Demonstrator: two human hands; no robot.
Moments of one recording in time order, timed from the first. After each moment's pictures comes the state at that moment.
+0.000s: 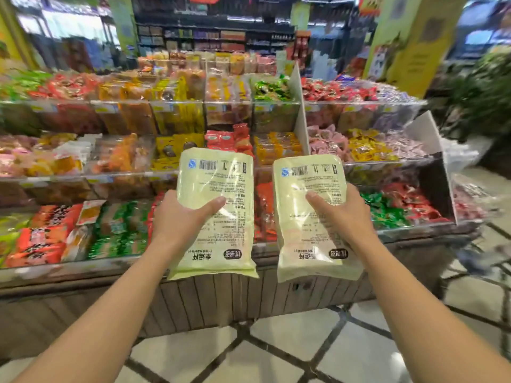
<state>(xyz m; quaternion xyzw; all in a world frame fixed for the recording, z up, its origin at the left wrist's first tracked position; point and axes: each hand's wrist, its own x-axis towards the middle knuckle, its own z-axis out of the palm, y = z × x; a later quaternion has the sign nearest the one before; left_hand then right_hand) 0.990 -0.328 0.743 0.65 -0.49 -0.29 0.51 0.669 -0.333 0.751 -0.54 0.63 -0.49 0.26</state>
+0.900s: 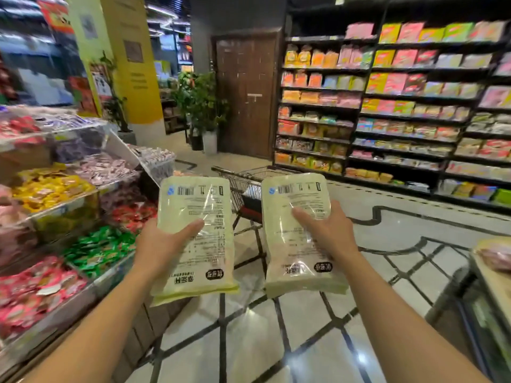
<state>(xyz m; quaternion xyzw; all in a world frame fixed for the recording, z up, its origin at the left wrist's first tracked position) 0.318 -0.230 0.757 0.33 -0.72 -0.51 0.34 0.118 0.026 0.775 -0.16 0.80 -0.57 0.02</state>
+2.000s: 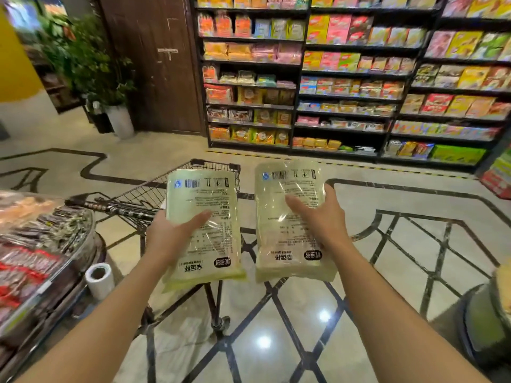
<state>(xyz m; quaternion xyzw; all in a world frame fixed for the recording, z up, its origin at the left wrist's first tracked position) -0.339 -0.314 0.684 0.29 -0.76 -0.56 0.18 -0.446 -0.033 0.706 -0.03 0.80 -0.60 -0.02</state>
